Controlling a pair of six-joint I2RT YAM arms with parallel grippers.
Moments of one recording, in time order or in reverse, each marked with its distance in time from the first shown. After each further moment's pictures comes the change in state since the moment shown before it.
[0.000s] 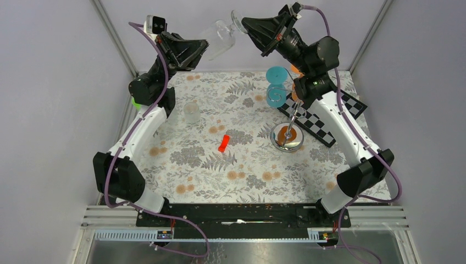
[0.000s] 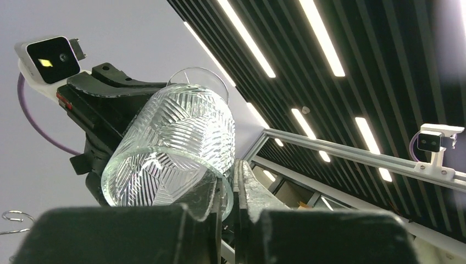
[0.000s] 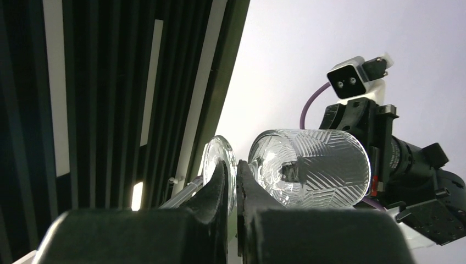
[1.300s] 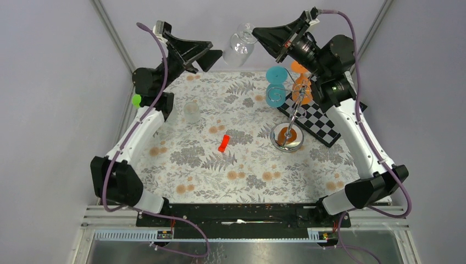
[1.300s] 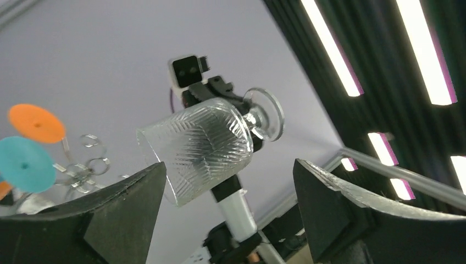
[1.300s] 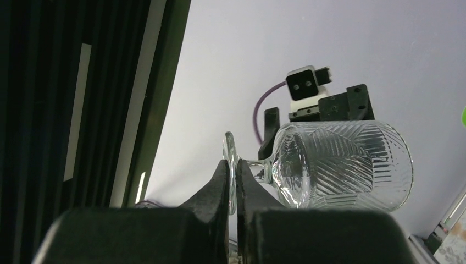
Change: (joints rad) left arm 0.012 -0.071 -0.060 -0.430 0.071 0.378; right arm -0.089 -0.130 -0.061 -0.309 -0.018 -0.243
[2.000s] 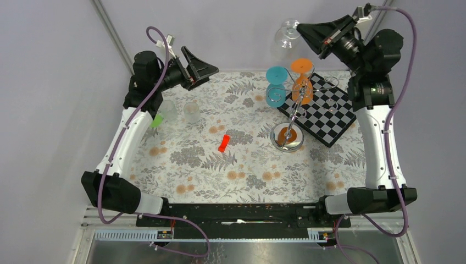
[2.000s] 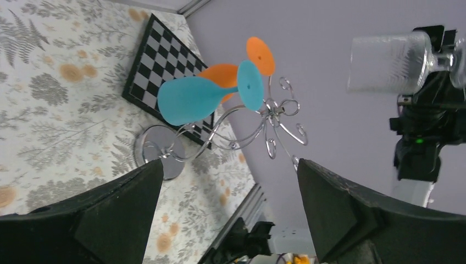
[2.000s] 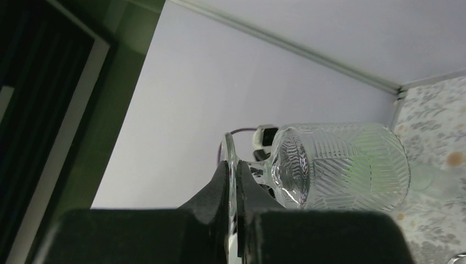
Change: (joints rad) left arm 0.077 -0.050 0.148 -1.094 0.008 0.817; right arm -0.362 -0.085 0.046 -0.266 -0.103 -0.201
